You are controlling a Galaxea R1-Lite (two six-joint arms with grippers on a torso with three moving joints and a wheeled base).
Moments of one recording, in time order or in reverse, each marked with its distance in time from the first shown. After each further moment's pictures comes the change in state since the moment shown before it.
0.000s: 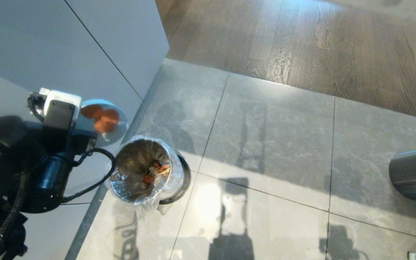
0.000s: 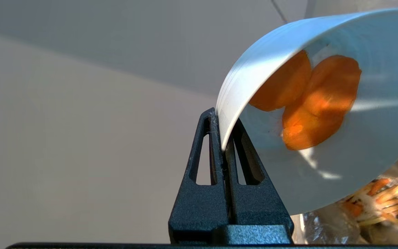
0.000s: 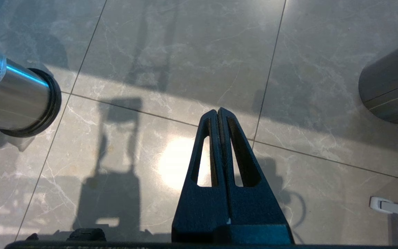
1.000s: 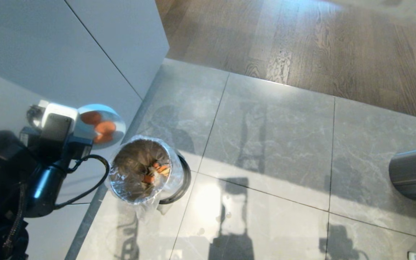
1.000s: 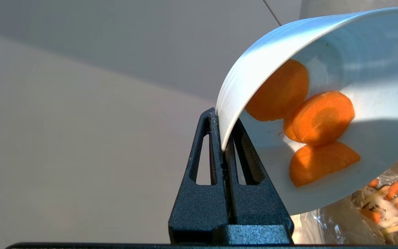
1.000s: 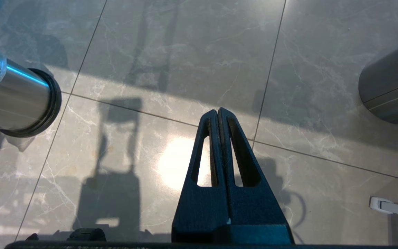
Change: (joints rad) left arm 0.120 0.091 0.094 -0.225 -0.186 0.045; right arm 0.000 0.000 0.000 0.000 0.000 0.000
